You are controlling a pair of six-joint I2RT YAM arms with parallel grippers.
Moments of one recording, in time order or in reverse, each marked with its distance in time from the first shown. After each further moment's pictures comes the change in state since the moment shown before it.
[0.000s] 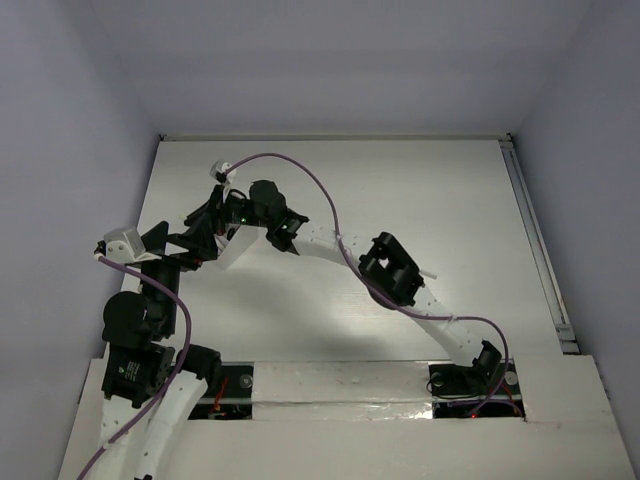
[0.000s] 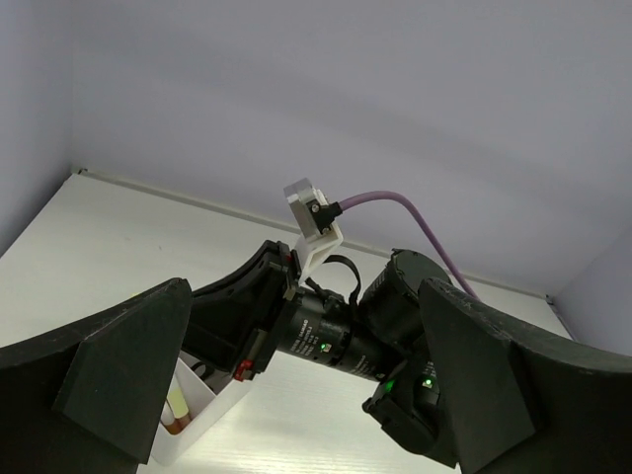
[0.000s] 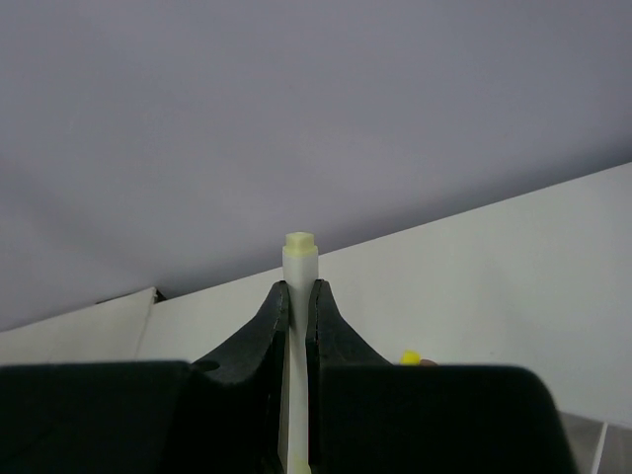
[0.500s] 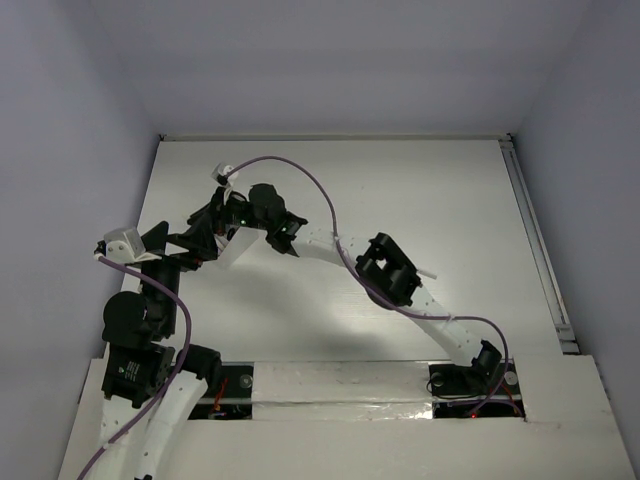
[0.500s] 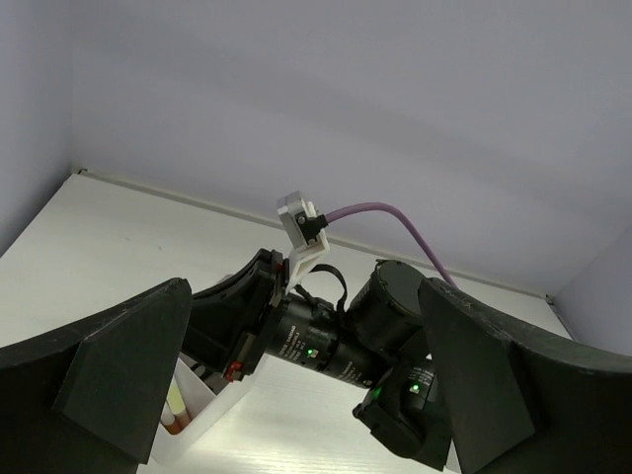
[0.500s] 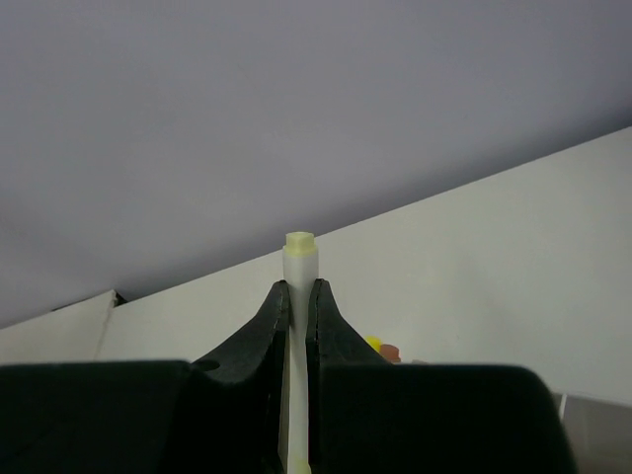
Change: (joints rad) left arm 0.000 0.000 0.000 0.000 0.000 0.000; right arm -0.002 0.033 0.009 -0.001 0.087 -0.030
